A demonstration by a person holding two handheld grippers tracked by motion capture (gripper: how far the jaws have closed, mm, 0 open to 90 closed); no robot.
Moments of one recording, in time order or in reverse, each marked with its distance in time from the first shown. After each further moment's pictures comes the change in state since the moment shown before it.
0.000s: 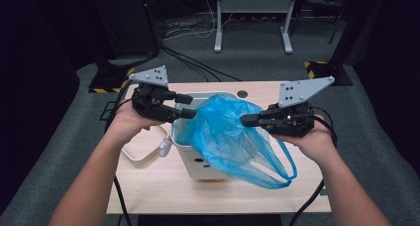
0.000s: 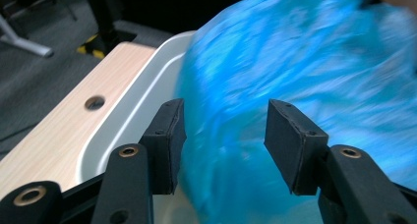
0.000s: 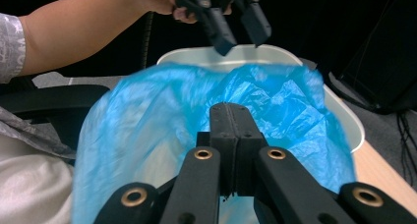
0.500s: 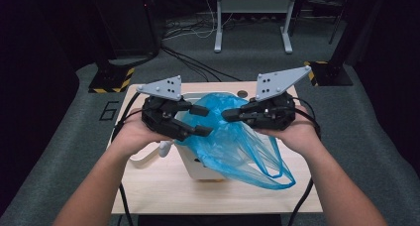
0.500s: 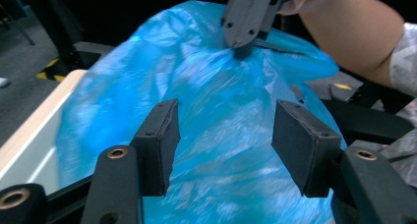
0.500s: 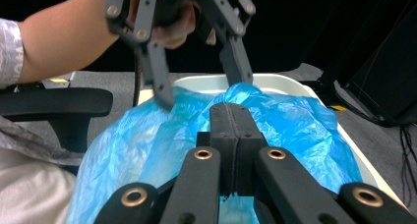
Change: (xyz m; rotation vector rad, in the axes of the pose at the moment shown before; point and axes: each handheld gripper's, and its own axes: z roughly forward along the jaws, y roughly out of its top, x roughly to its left) left arm -0.039 0.014 0.016 -0.014 -0.104 0.057; right arm 0.004 0.032 0.030 0.017 0.041 -0.048
